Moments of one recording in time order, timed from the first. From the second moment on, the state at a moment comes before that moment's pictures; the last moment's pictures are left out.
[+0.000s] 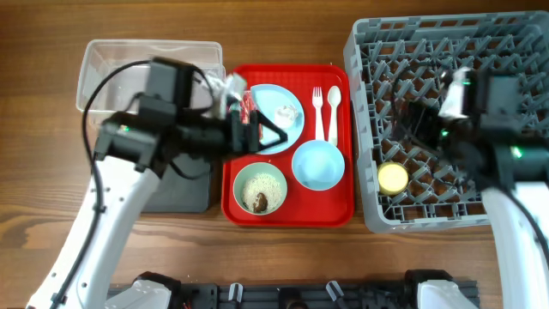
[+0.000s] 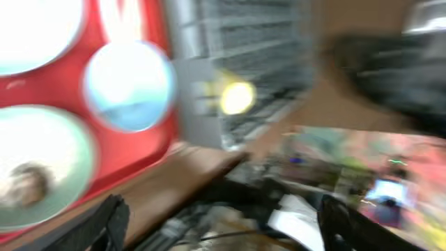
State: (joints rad) left arm -0.34 1.34 1.32 -1.01 0.76 -0.49; right arm 0.00 1.16 1.25 -0.97 -0.16 0.29
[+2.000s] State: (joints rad) left arm -0.80 1.73 1.19 -0.96 -0.03 -0.71; right arm 0.00 1.08 1.28 -1.00 -0.27 0.27
